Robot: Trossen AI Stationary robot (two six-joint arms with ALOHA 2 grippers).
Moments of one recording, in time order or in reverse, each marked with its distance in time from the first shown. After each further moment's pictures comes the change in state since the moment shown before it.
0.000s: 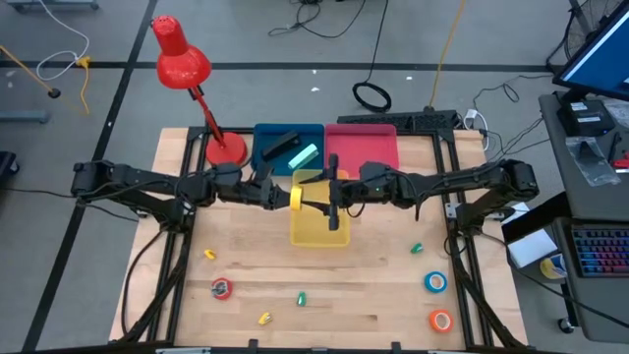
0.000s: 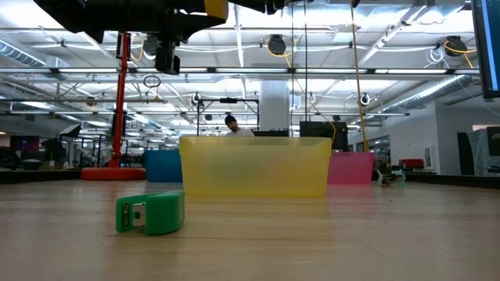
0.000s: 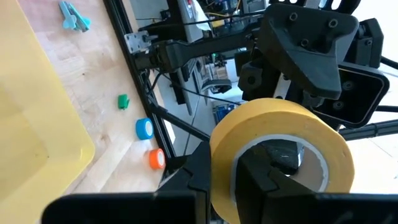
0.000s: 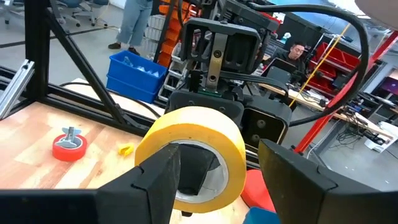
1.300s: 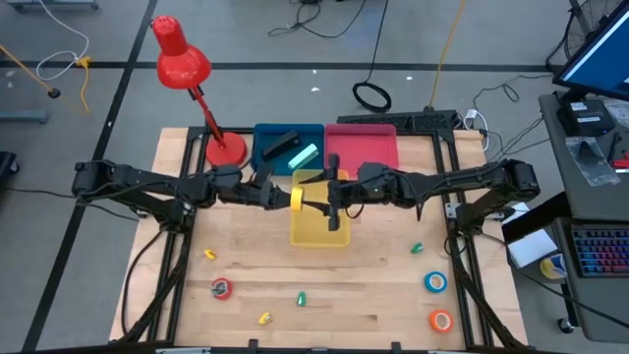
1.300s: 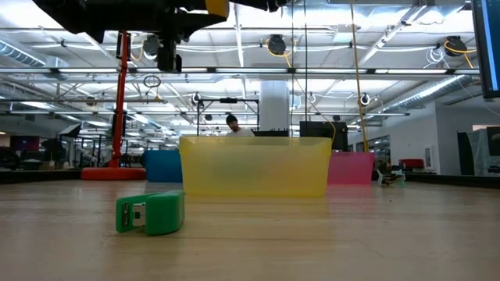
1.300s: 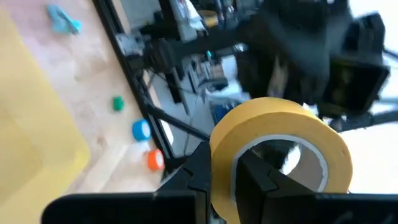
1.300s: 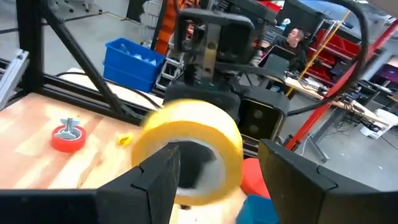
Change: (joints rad) left arm -0.026 0.004 -0.003 0.042 0.000 0.036; right arm 0.007 -0.004 0.038 -0.108 0.061 0.003
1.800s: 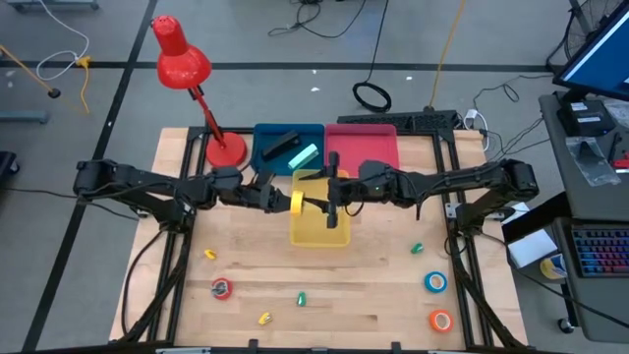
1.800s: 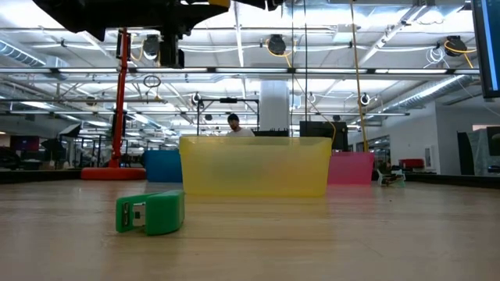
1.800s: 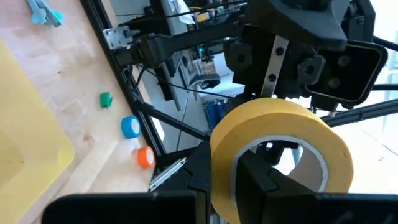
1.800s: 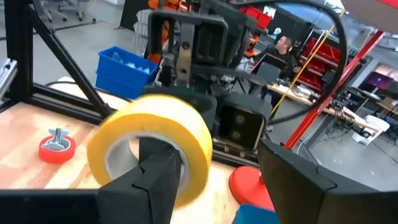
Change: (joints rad) left arm -0.017 0.026 0.003 0.032 0.002 -0.011; right arm -0.001 0.003 -0.003 0.068 -0.013 -0.006
